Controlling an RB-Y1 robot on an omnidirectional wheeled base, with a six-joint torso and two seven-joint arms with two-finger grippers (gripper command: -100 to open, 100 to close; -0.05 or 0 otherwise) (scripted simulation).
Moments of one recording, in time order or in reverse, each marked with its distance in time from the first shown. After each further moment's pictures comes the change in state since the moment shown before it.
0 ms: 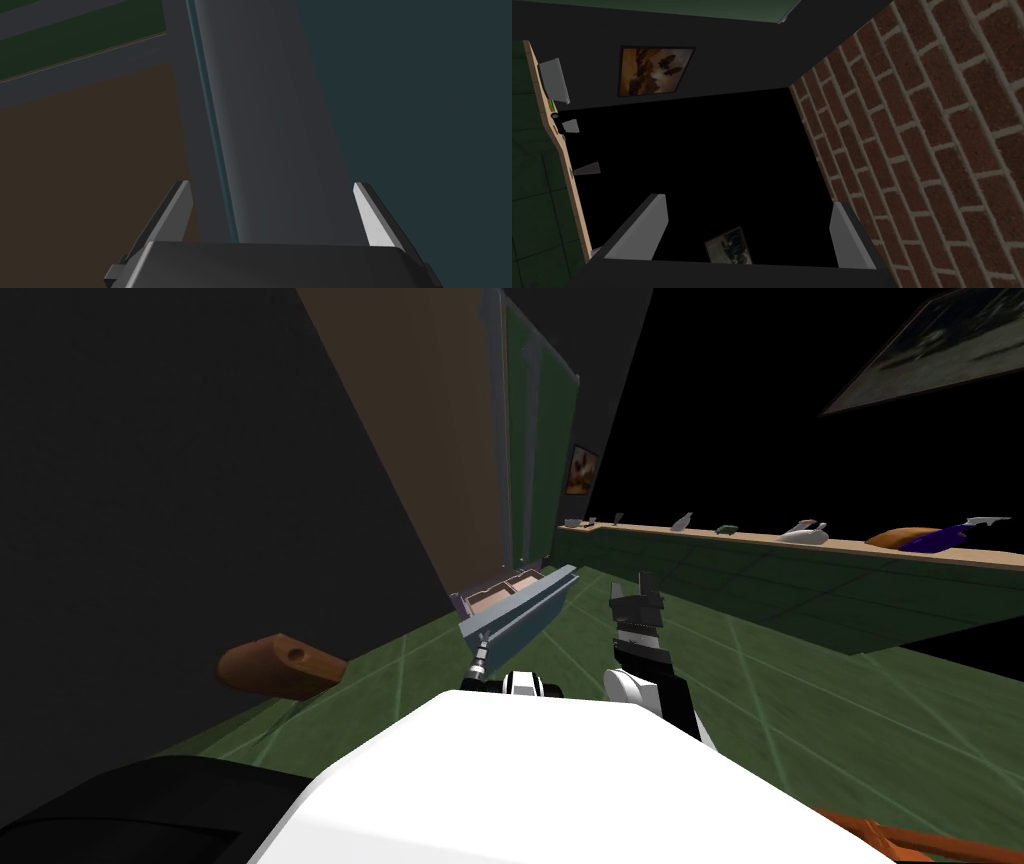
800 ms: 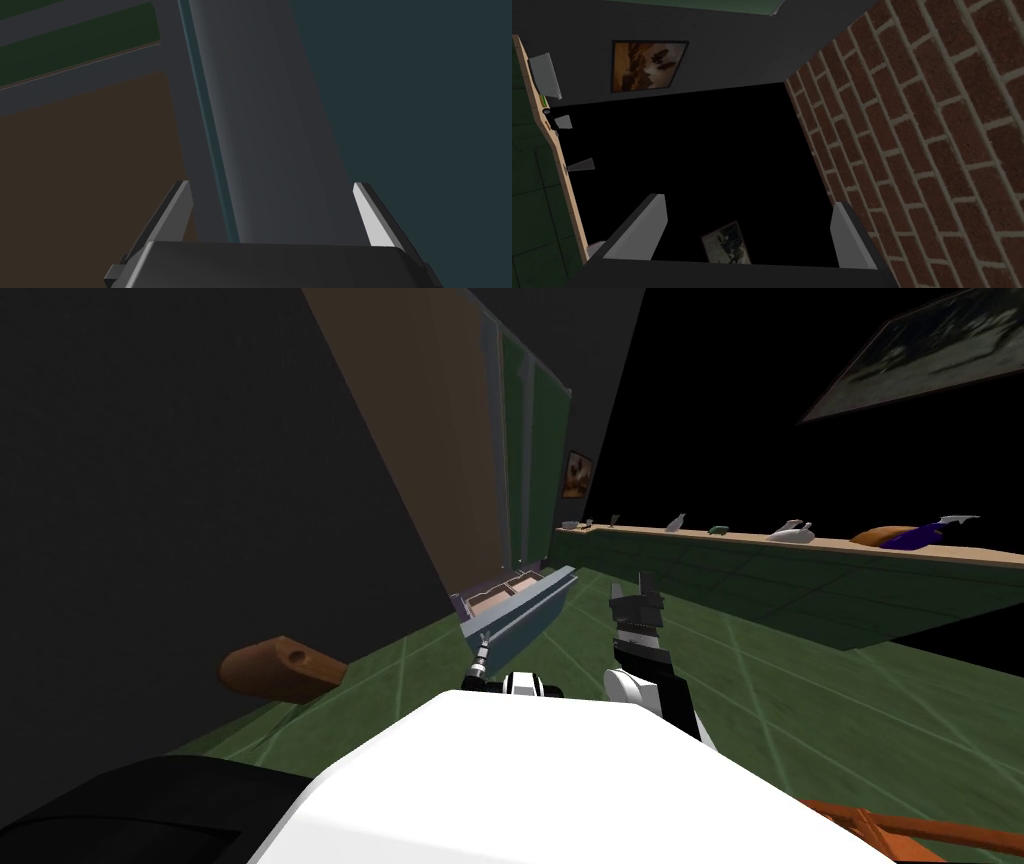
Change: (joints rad) left arm 0.005 -0.002 -0.012 -0.039 -0.004 0.101 0.011; right arm 0.000 0.000 0.000 0.000 0.000 0.000 0.000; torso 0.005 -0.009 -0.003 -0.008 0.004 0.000
